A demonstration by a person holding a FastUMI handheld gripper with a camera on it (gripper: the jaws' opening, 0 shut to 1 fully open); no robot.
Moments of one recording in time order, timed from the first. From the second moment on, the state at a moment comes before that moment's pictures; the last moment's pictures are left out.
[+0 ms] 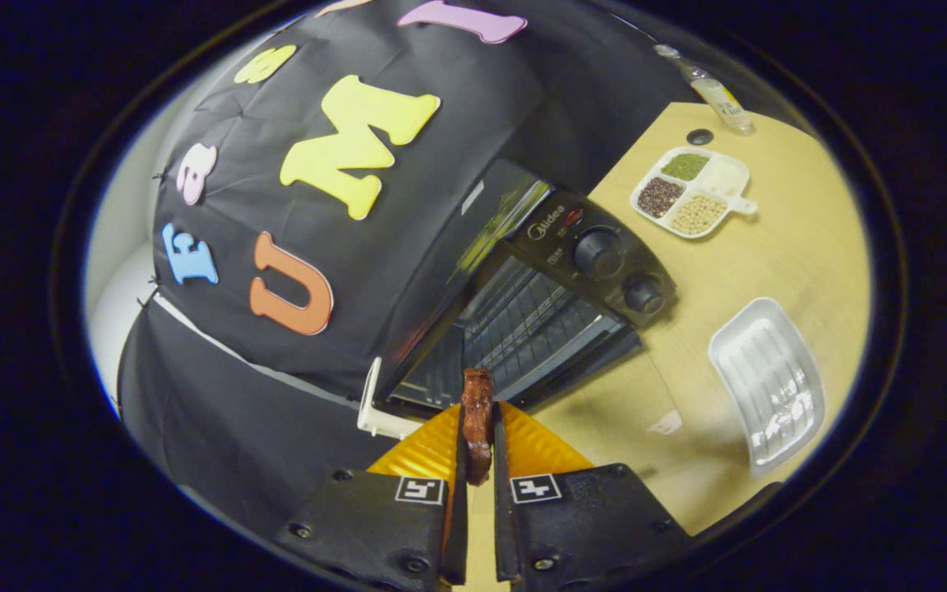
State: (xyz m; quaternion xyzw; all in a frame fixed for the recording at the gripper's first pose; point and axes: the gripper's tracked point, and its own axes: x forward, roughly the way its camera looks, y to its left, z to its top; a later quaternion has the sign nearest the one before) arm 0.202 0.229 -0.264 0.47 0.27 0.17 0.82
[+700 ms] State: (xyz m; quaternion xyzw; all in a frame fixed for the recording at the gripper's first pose) arm 0.305 0.279 -0.298 0.53 0.18 0.05 0.83
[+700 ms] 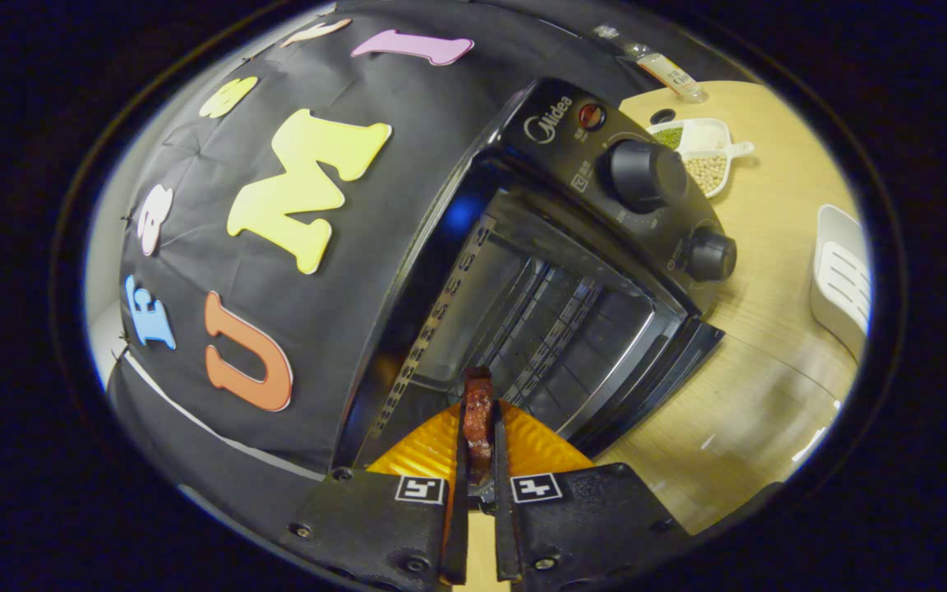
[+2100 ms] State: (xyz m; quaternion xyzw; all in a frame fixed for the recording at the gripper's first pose) arm 0.207 0.236 -0.269 0.12 0.21 0.07 0.97
